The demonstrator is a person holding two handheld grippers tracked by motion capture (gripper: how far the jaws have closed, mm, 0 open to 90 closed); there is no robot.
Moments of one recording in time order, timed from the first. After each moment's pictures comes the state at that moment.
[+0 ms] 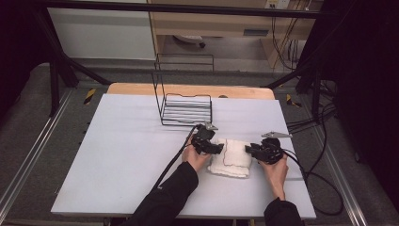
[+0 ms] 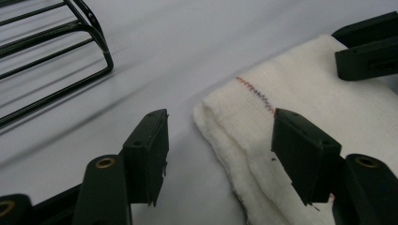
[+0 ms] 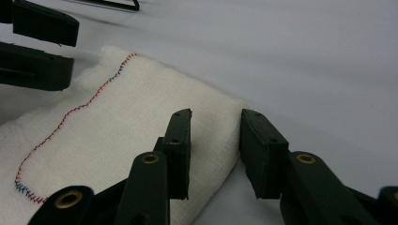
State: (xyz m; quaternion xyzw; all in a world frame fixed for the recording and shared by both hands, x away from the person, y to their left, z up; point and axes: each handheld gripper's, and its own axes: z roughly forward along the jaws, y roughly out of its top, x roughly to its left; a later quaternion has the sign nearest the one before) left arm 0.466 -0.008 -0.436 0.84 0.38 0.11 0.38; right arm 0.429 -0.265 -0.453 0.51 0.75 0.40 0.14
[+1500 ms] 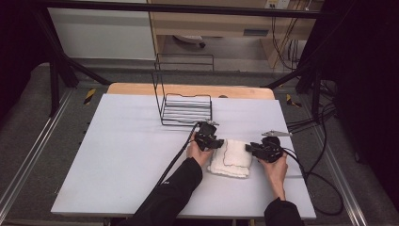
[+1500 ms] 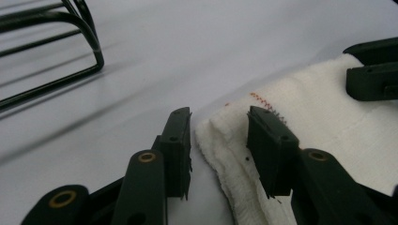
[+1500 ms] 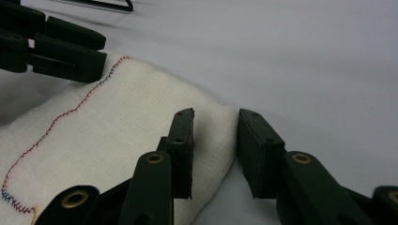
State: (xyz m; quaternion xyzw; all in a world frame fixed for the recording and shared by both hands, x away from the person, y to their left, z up) left arm 0.482 -0.017 -0.448 0.82 0.42 0.07 0.38; right arm 0.436 -0.268 -0.457 0.51 0.75 0.40 0.14
